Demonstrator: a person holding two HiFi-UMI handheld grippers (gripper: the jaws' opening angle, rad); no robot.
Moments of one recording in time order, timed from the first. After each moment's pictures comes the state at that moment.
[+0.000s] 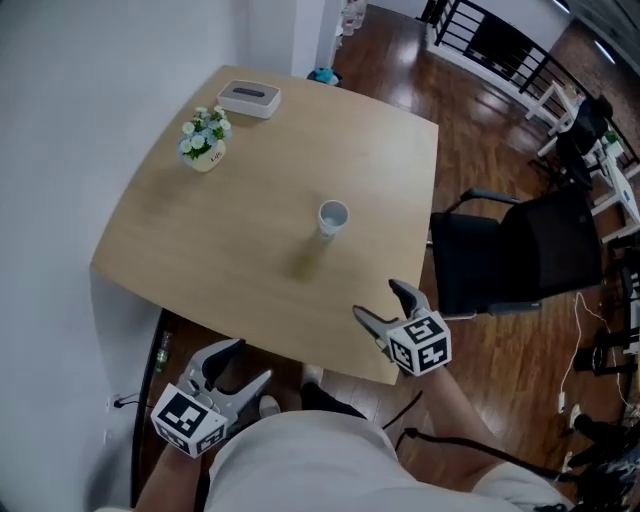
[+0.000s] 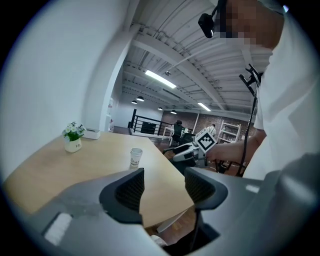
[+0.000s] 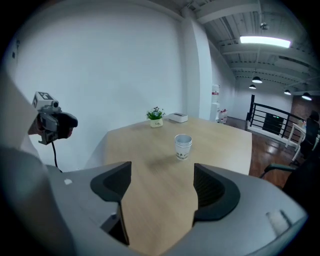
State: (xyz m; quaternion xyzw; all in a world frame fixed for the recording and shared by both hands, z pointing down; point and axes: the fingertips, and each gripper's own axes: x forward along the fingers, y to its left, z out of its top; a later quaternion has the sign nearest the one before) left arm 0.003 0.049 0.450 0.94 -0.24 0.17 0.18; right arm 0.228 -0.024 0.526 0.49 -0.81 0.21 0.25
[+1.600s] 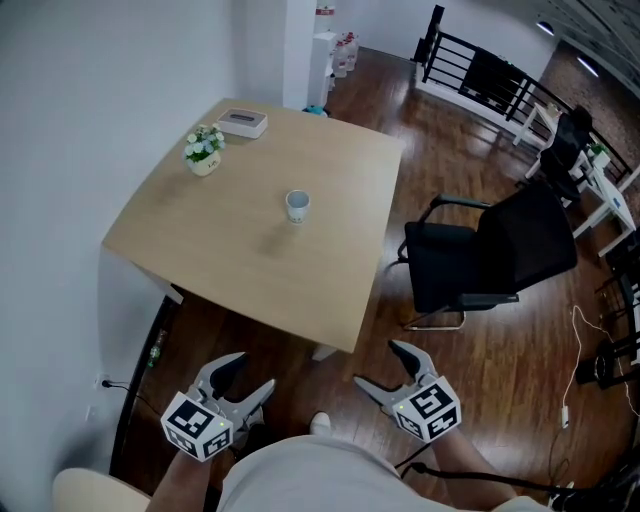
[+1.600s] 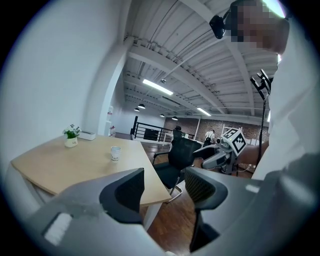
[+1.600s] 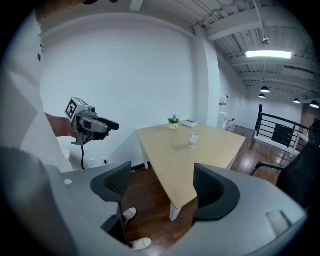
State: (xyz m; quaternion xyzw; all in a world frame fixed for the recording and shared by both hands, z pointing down) left arm 0.077 0.240 0.436 0.94 -0.27 0.13 0.16; right arm 0.268 0.259 0.462 0.45 -0.85 0.16 0.23
